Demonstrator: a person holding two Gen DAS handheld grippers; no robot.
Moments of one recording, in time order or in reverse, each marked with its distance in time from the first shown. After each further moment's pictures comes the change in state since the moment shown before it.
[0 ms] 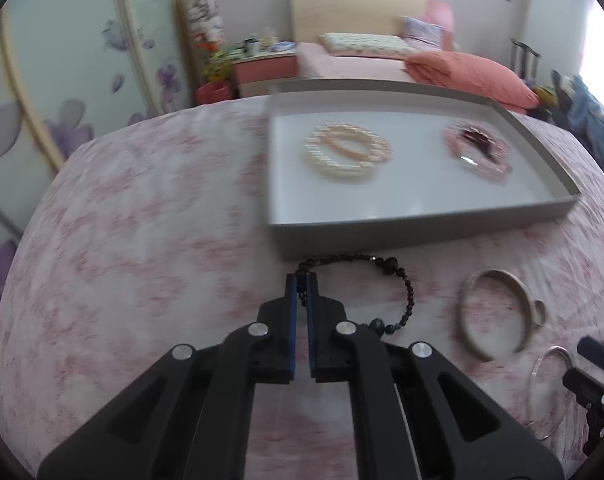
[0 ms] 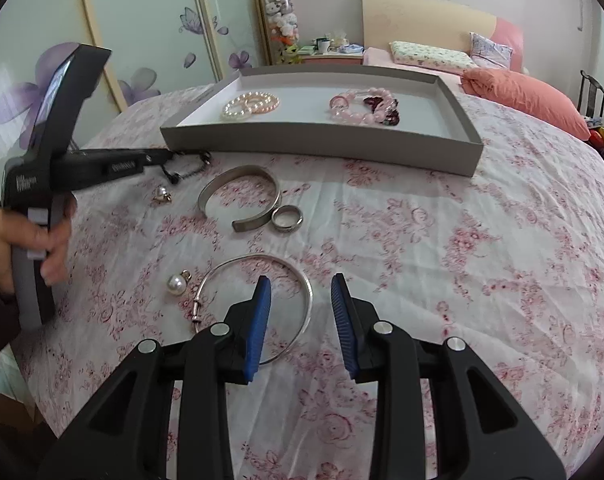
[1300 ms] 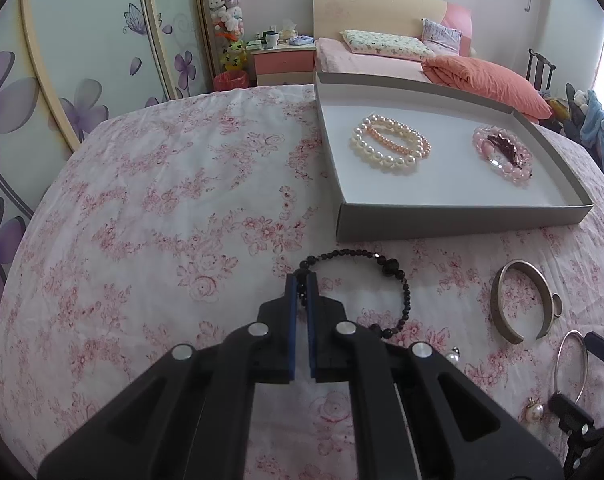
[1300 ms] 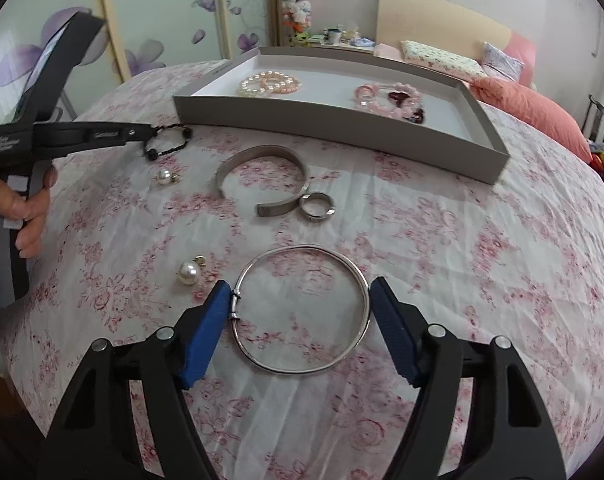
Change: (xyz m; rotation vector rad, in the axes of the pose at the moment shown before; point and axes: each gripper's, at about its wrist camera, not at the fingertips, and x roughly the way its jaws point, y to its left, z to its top) left arm -0.008 0.024 -0.011 -0.047 0.014 0.005; right arm 0.008 0.017 -0.001 -0.058 0.035 -0.060
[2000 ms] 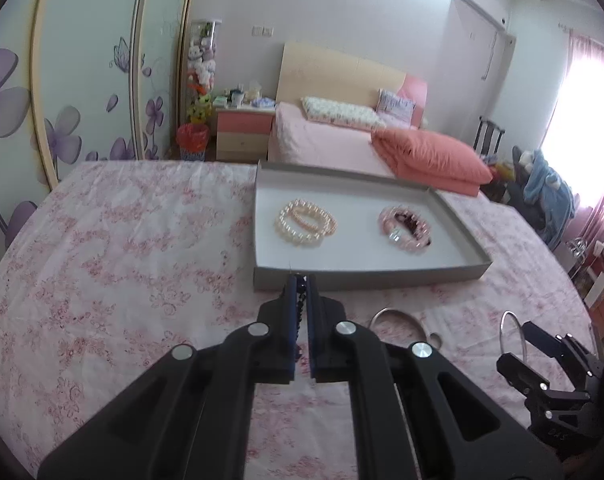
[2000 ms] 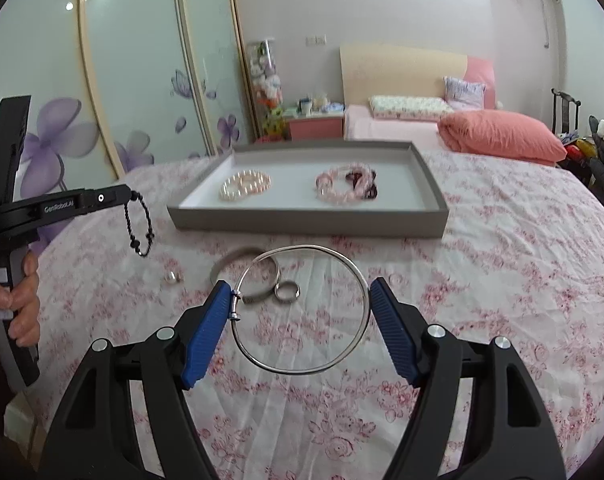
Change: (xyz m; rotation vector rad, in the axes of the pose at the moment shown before) left arm -0.093 -0.020 -0.001 -0.065 -0.256 -0.215; right arm -0.056 -0.022 0.013 0.131 -0.311 0.009
